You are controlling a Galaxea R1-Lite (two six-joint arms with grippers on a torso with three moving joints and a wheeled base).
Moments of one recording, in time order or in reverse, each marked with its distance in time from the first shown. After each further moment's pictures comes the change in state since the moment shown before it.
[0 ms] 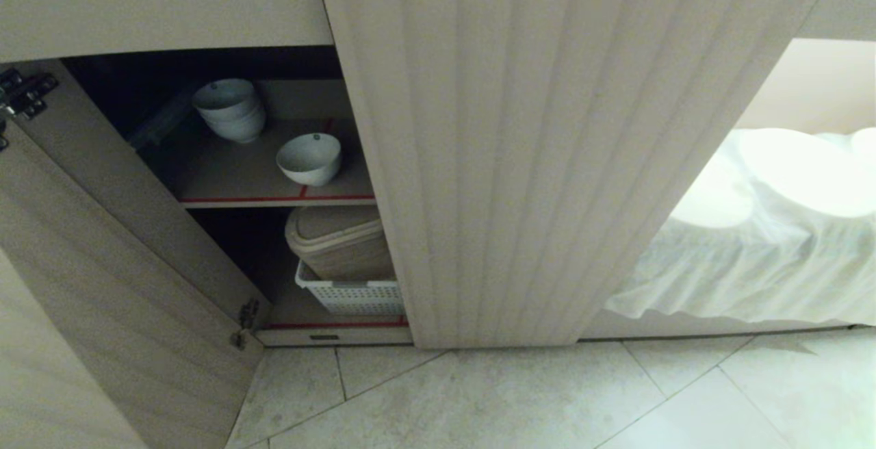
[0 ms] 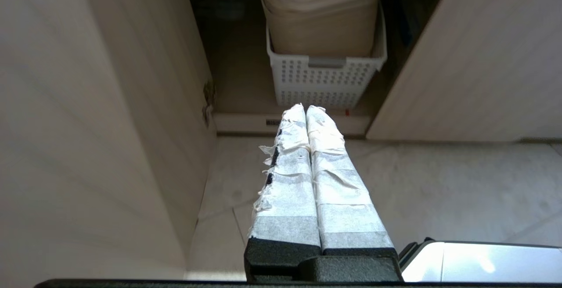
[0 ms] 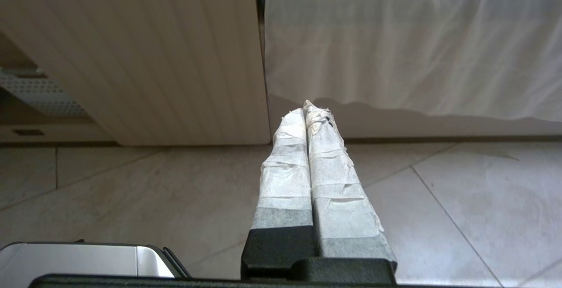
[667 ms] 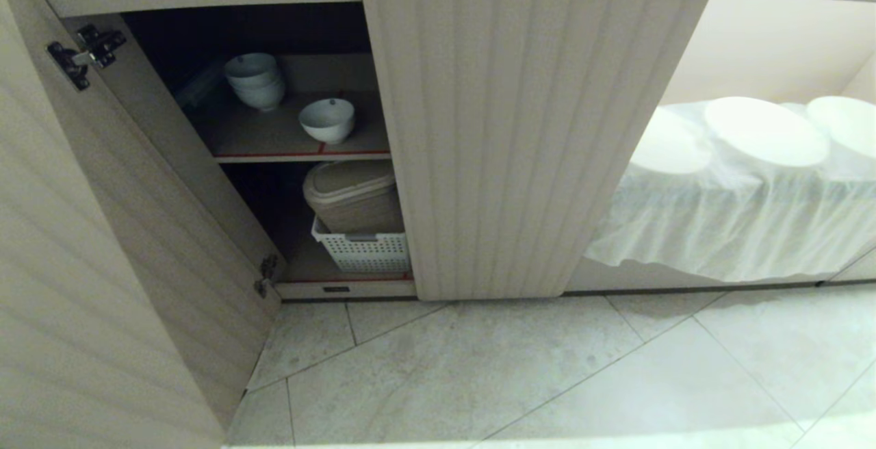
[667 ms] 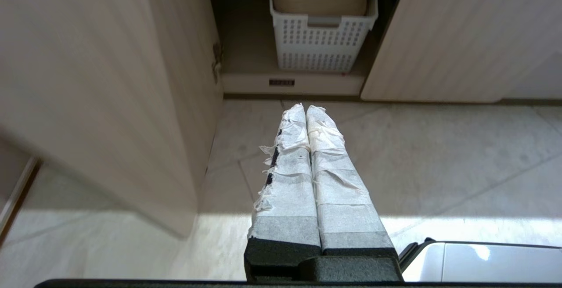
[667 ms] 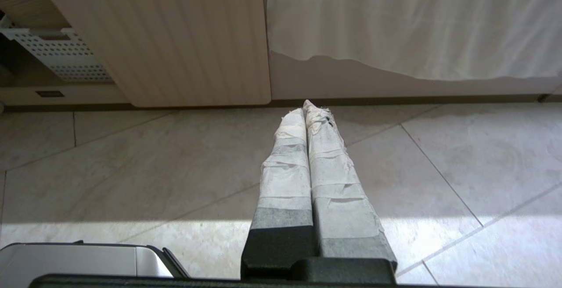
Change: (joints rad) left arm 0.000 0.000 0.000 -0.001 0.000 0.001; right arm 0.000 0.000 0.000 0.000 0.000 0.000
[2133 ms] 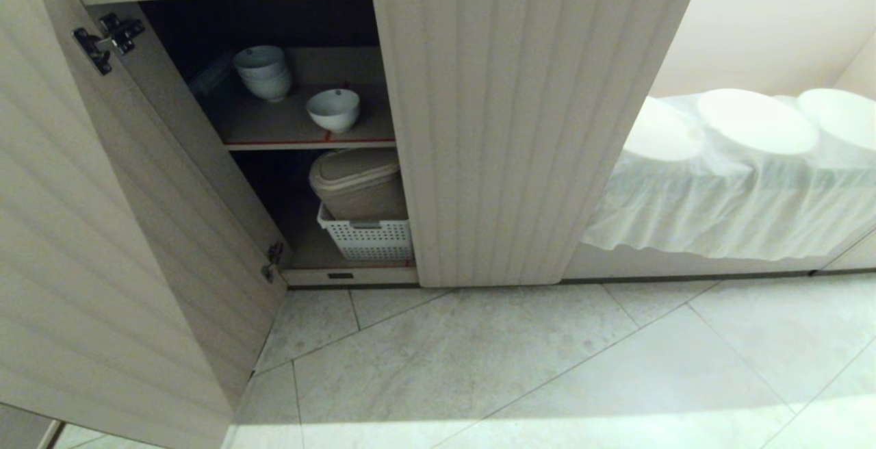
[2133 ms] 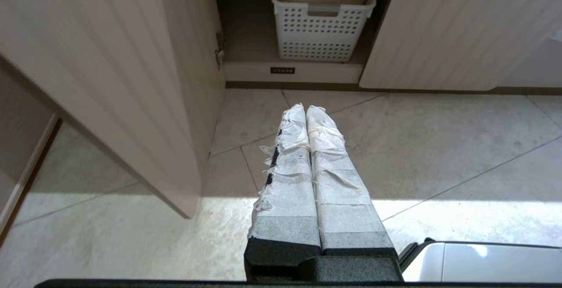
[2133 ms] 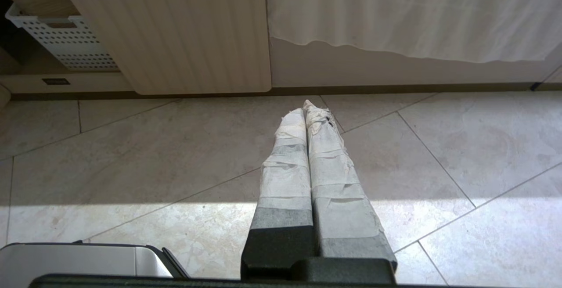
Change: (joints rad) left arm -0.001 0.000 0.000 0.000 0.000 0.000; right arm -0.002 0.000 0.000 0.000 0.000 0.000
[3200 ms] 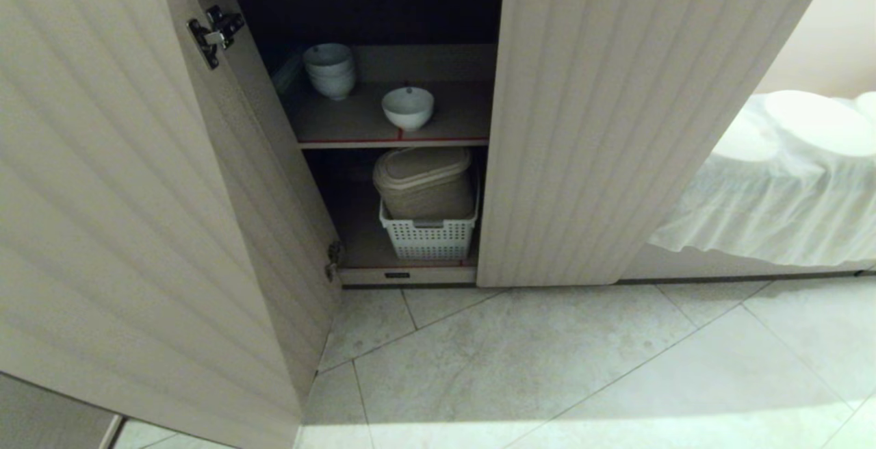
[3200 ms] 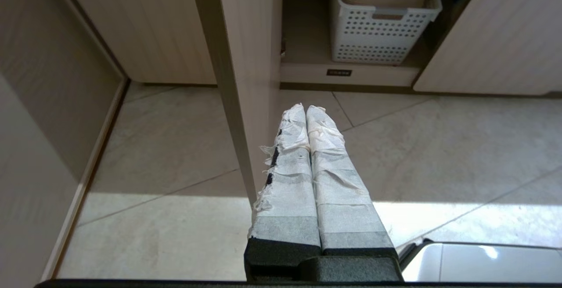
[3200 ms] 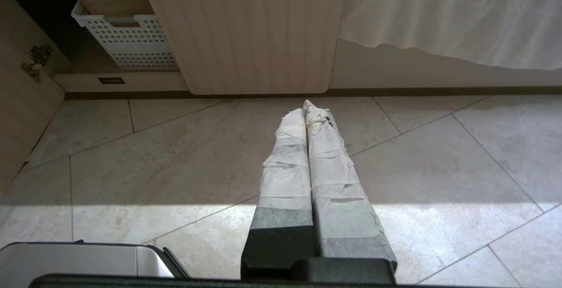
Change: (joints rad) left arm 0.000 0.000 0.000 -0.001 0.001 -0.006; right arm 0.001 0.000 0.000 0.001 0.000 0.000
